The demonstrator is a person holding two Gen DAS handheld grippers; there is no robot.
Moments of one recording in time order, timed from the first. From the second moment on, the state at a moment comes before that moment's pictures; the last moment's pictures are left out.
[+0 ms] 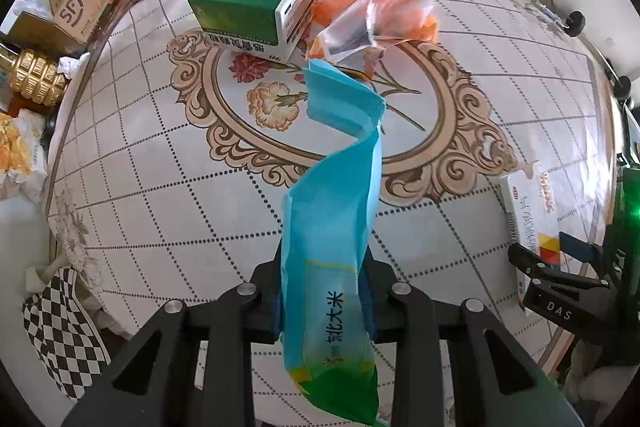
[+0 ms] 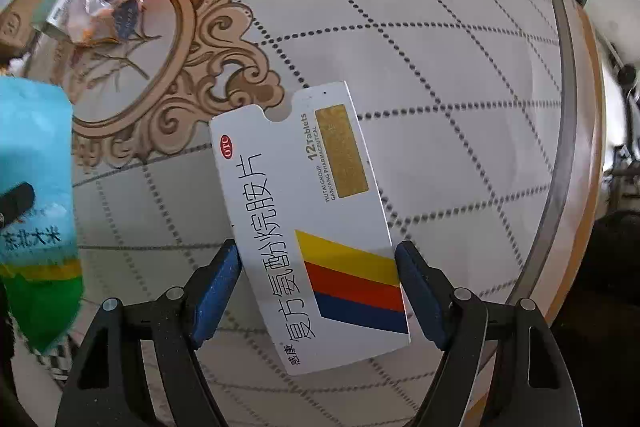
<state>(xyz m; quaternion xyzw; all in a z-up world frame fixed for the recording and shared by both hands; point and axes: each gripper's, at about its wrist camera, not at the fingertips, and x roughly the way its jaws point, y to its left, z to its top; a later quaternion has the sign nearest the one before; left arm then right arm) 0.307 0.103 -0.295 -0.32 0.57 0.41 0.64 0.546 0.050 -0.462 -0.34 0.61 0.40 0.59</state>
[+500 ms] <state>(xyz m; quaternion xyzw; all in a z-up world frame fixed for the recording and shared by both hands) 0.233 0.069 -0.256 -0.31 0.51 0.41 0.68 0.440 0.017 -0.400 -0.29 0.60 0.44 0.60</state>
